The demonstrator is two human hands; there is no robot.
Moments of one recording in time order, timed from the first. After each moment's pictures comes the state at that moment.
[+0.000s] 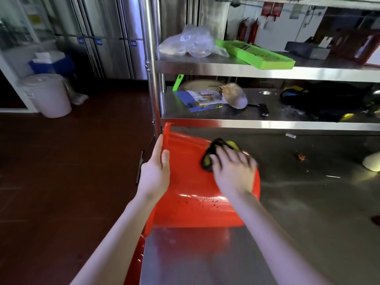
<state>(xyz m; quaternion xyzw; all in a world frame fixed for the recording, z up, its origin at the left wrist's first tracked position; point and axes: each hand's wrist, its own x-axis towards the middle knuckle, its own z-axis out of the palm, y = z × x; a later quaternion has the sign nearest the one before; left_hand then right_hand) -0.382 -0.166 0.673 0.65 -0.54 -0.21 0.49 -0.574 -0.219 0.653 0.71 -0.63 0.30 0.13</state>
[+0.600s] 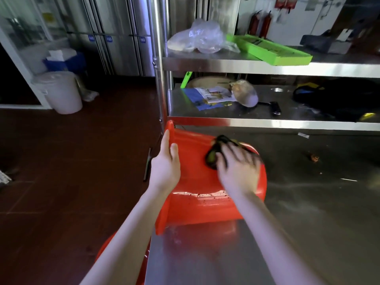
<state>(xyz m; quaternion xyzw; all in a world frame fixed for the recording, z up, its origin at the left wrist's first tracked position) -0.393 -0.184 0.685 0.69 -0.49 -0.23 0.49 -0.566 -0.228 0.650 0.71 -0.61 0.34 0.11</state>
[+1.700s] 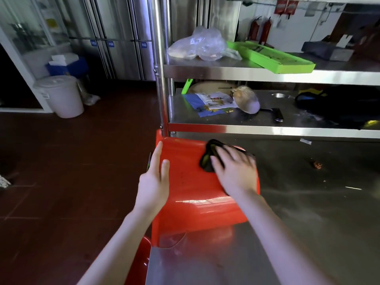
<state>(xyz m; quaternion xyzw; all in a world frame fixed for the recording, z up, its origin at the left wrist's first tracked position) -0.369 -0.168 0.670 0.67 -0.52 -0.21 0.49 -0.564 -0.260 0.654 0.76 -0.59 0.27 0.07</state>
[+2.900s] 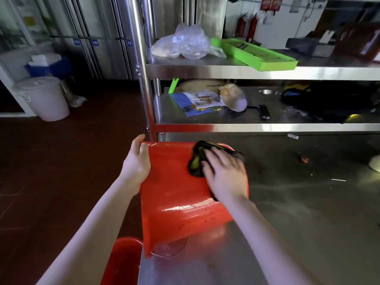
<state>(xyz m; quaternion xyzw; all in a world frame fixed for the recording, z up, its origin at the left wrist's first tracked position) -0.350 -0.223 0.699 0.70 -0.39 -0.36 0.49 -0.575 -0.254 0.646 0.76 -0.56 0.31 0.08</state>
